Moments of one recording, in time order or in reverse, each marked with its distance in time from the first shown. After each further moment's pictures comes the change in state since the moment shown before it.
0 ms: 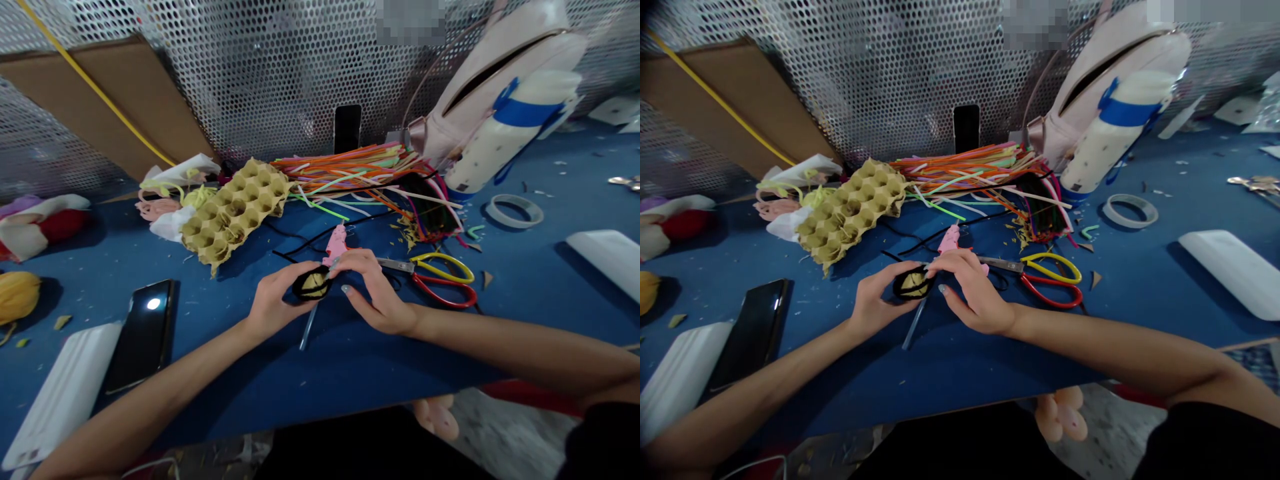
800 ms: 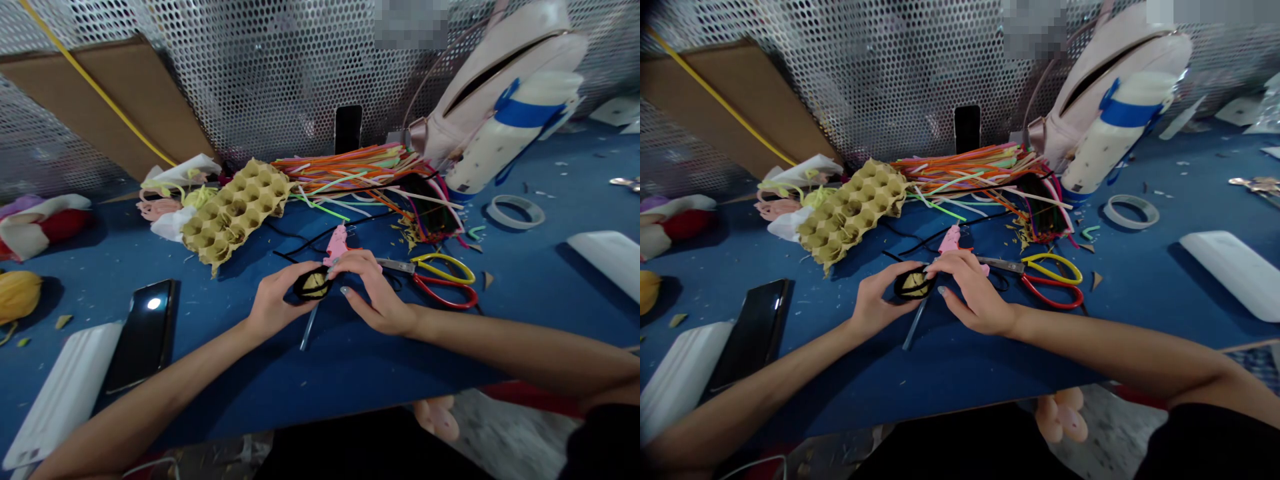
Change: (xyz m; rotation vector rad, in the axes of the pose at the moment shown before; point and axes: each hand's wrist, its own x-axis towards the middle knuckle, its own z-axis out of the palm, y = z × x) left_hand 0.001 0.000 0.001 0.002 -0.014 -0.014; right_hand 0.001 -0.001 0.000 0.001 -0.033 0.015
